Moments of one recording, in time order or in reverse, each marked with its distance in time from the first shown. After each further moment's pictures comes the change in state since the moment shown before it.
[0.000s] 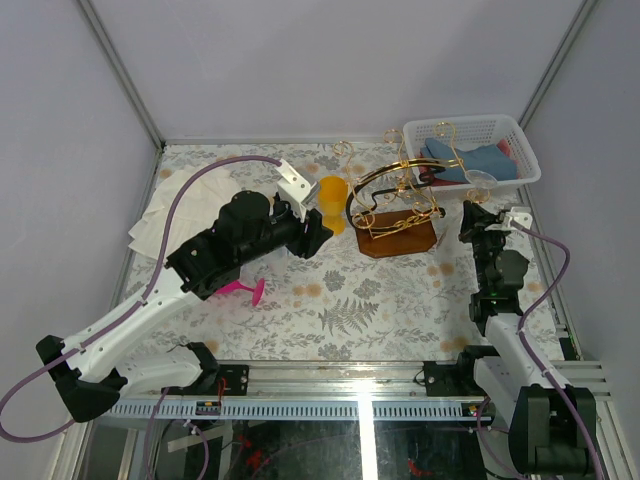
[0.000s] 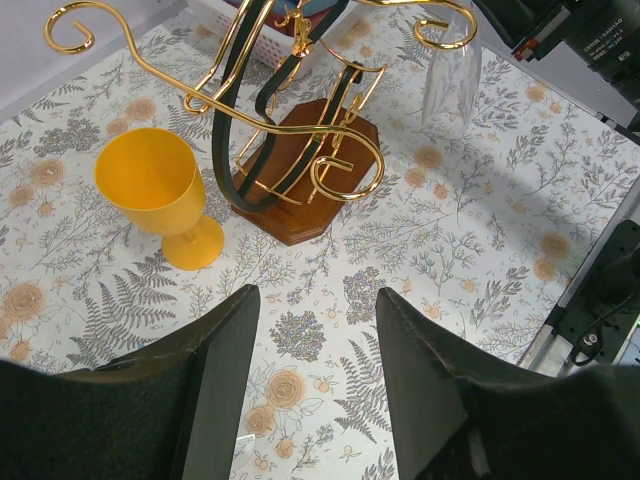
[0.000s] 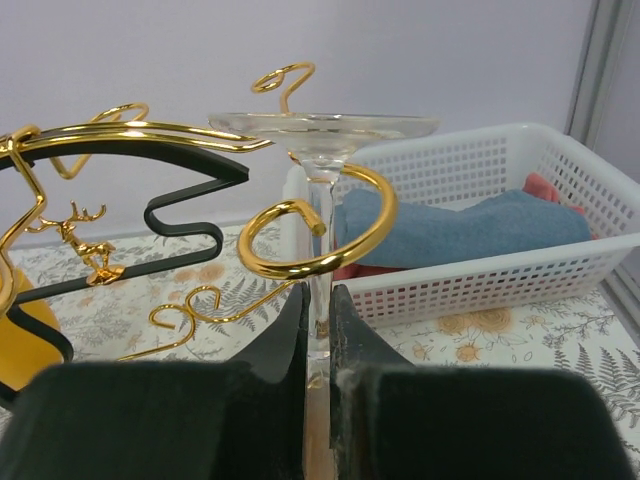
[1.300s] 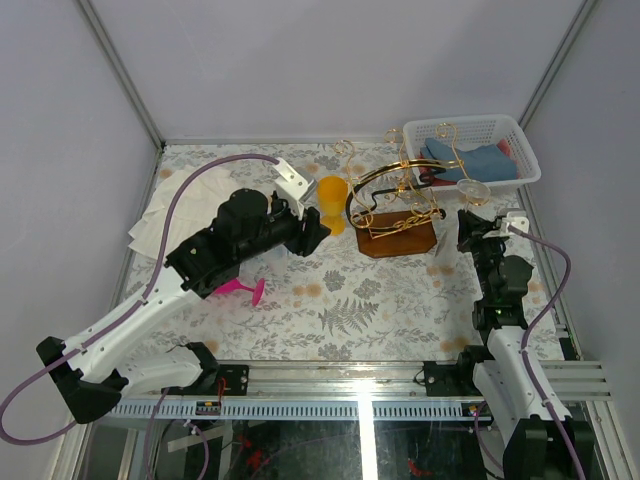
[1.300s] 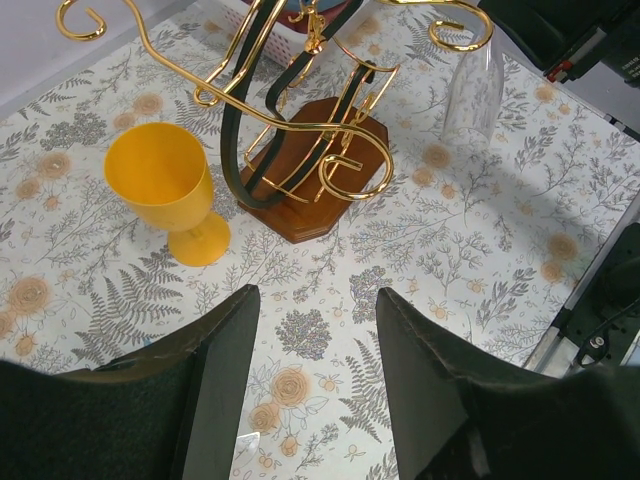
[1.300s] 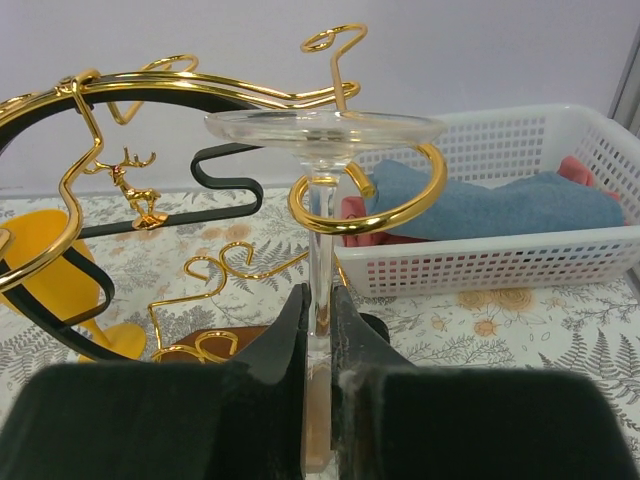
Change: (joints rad) left arm 0.025 0.000 -0.006 0.000 0.014 0.003; right arm -0.008 -0.170 -0.007 -0.214 -0.106 -0.019
